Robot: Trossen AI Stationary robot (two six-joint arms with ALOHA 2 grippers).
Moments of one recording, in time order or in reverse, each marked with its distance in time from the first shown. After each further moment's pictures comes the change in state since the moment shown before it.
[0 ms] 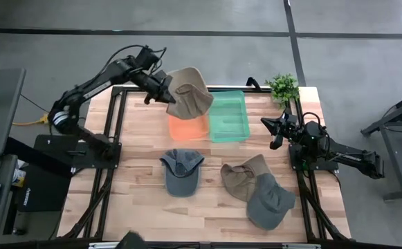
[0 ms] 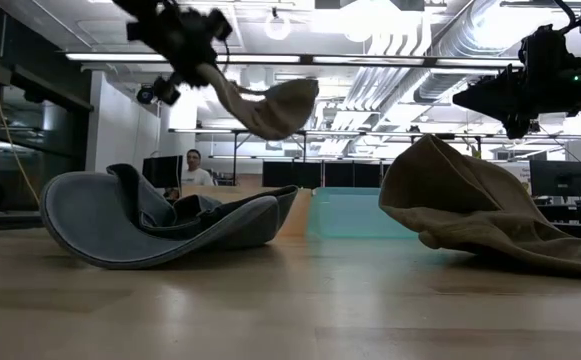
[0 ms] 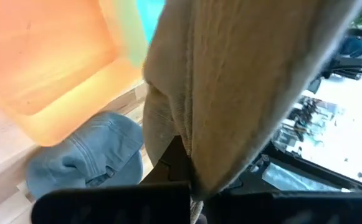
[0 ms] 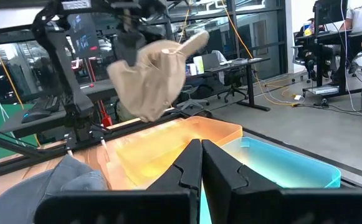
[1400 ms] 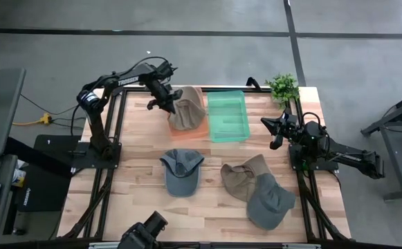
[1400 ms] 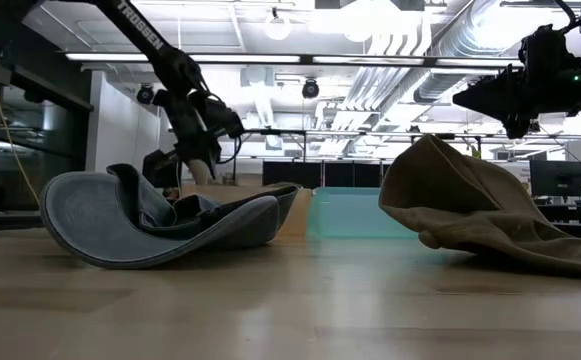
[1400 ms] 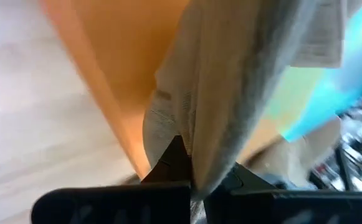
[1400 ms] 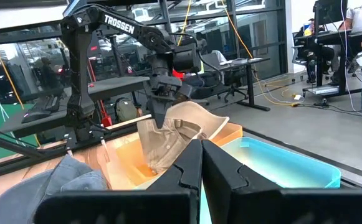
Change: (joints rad) left arm 0.034 0.375 -0.001 -0.083 -0.213 0.104; right arm 0.000 0.000 0.000 0.000 0.000 0.000
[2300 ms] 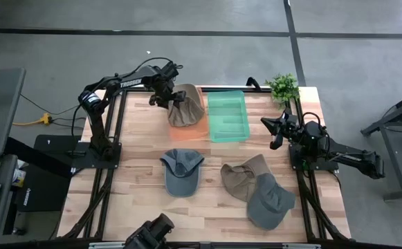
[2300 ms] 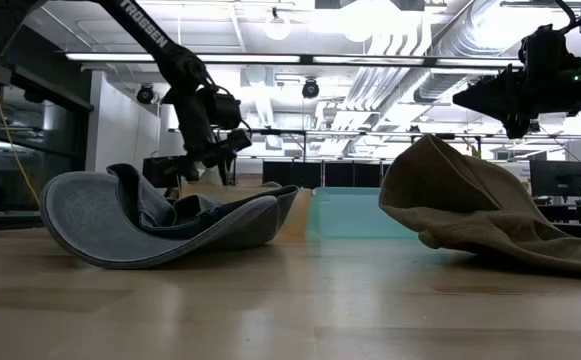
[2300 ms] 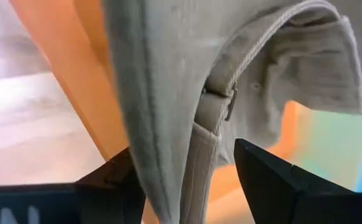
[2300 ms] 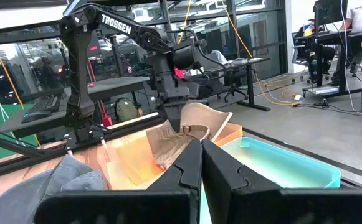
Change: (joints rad) left arm -0.055 0.002 0.001 0.138 -0.314 -0.011; right arm 0.000 0.000 0.000 0.000 0.000 0.000
